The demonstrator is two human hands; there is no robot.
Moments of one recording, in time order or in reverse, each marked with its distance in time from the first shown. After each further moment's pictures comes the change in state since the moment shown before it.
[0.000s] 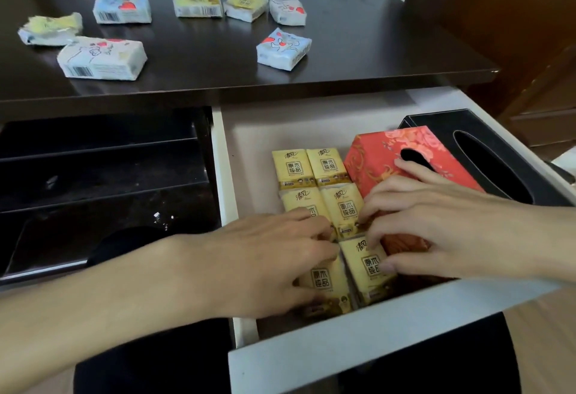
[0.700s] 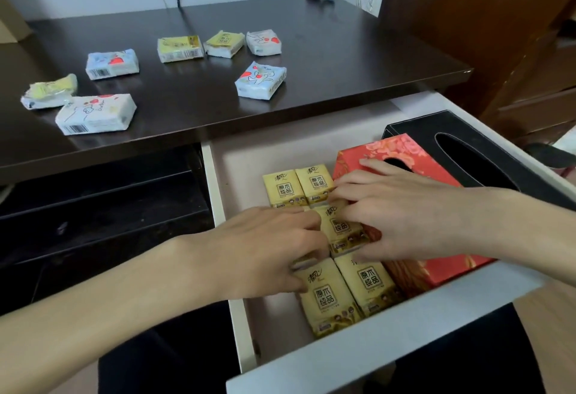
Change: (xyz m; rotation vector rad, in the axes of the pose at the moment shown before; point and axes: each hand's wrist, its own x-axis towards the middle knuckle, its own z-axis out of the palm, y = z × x) left_hand 0.021 -0.019 -0.018 0.129 0.027 0.050; right_hand 0.043 0.013 0.002 -0.230 -0.081 0.081
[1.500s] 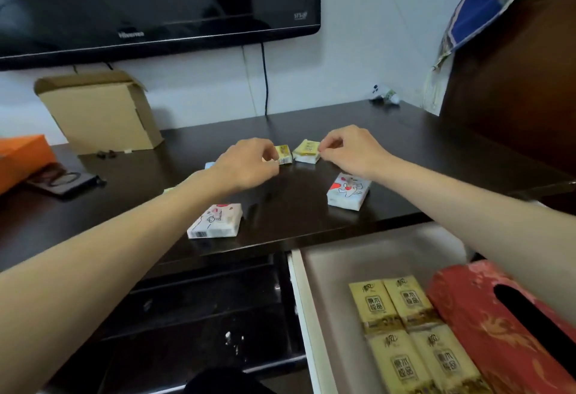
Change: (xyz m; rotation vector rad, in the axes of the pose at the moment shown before) left_hand -0.018 -0.243 -0.128 -0.109 0.453 -0.773; right_hand 0.239 0.079 -0.121 0.857 0.633 0.418
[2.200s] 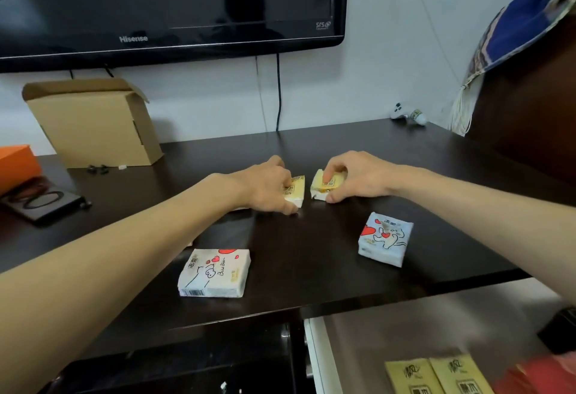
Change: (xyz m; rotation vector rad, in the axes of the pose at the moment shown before) left_hand 0.074 -0.034 0.021 0.239 -0.290 0.107; right_hand 0.087 0.022 0.023 -0.309 -0.328 -0.082
